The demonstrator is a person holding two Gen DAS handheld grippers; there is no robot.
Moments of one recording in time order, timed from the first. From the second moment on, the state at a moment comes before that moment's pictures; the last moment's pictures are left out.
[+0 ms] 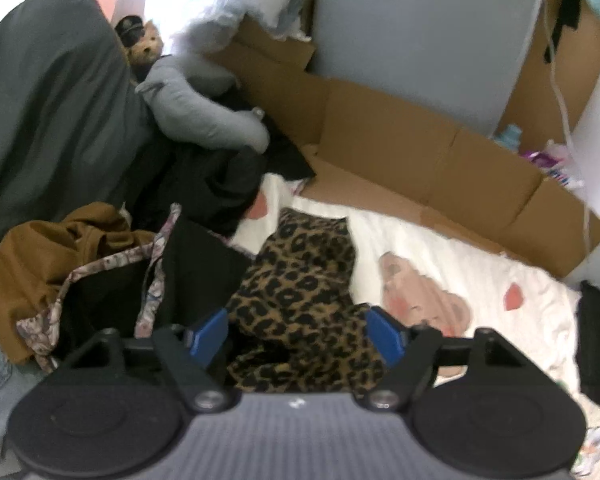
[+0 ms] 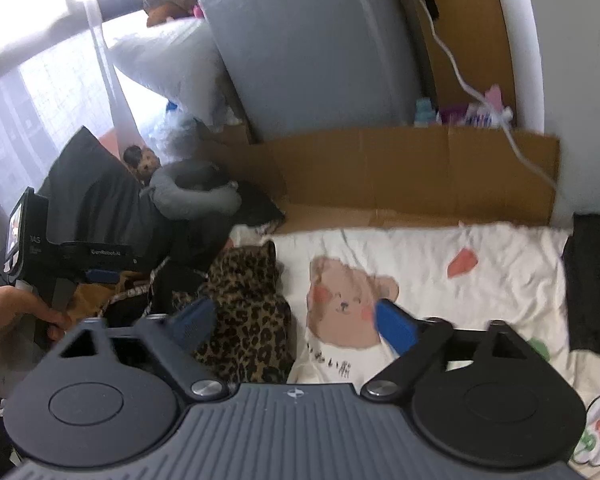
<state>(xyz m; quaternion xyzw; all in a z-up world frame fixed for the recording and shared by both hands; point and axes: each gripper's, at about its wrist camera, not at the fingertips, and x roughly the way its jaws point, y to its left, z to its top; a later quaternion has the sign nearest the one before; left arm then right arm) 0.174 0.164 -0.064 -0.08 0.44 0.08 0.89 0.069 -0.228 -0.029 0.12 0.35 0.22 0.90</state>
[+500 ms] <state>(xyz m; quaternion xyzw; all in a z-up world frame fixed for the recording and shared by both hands) 0.185 0.190 -0.133 -0.08 0.47 0.11 0.87 0.075 -0.229 -0.081 0.12 0.39 0.24 0.88</state>
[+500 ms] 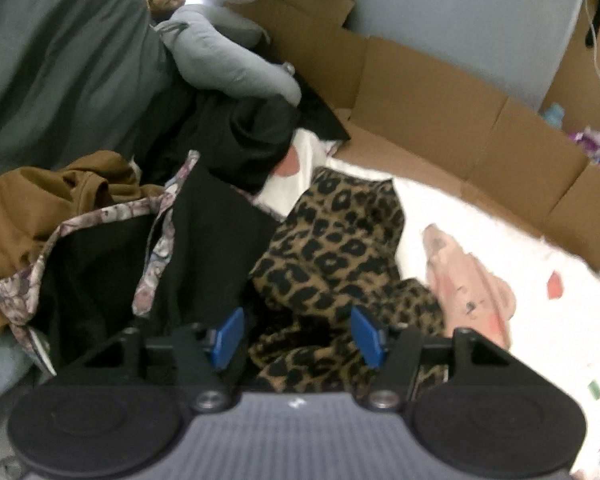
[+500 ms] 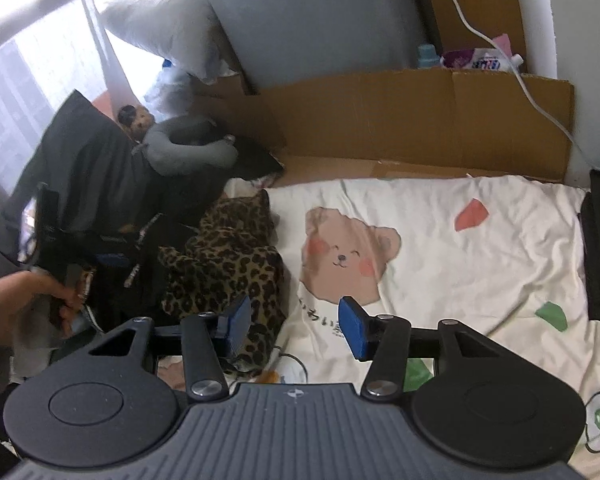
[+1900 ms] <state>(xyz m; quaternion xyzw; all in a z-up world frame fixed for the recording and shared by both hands) 0.172 0.216 -0.225 -0.19 0.39 -0.04 0.90 0.094 -0.154 -0.172 0.08 0.52 0.27 0.81</state>
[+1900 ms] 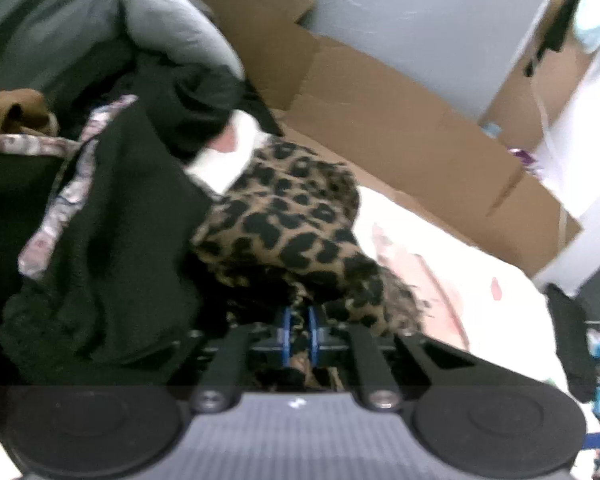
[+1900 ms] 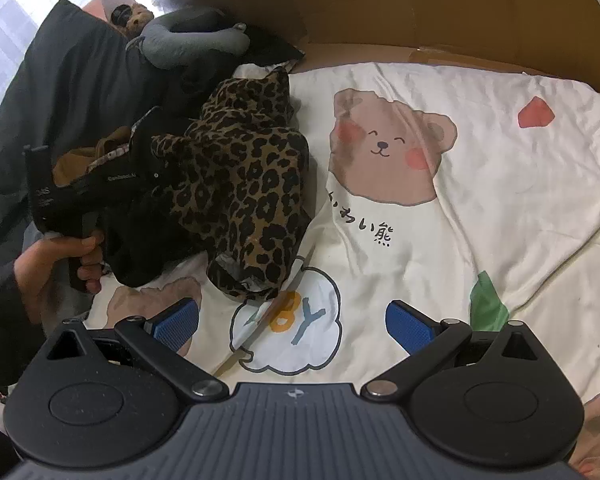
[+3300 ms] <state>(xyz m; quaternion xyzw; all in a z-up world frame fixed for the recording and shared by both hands) 0.138 -0.034 -0.189 -0.13 0.46 -0.41 0.78 0.065 -0.229 -0.175 0.06 0.52 0.22 0.82</state>
